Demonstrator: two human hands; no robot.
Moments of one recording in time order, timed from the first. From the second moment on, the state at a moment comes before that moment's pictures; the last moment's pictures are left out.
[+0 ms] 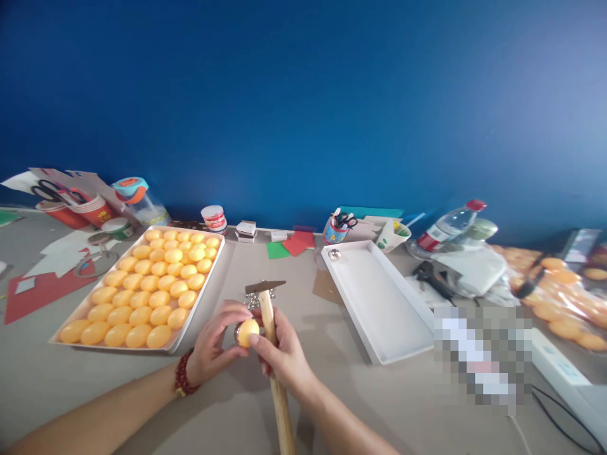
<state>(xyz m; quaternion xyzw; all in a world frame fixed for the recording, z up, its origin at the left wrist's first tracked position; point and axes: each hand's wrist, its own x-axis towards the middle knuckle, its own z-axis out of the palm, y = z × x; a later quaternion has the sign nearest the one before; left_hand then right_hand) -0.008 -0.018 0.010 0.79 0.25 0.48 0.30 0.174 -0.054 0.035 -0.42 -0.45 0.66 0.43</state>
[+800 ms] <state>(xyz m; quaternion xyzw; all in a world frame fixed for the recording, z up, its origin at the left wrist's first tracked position) -0.001 -0.017 0.011 0.77 0.25 0.46 0.36 0.173 -0.050 0.036 -0.42 -0.43 0.66 0.45</state>
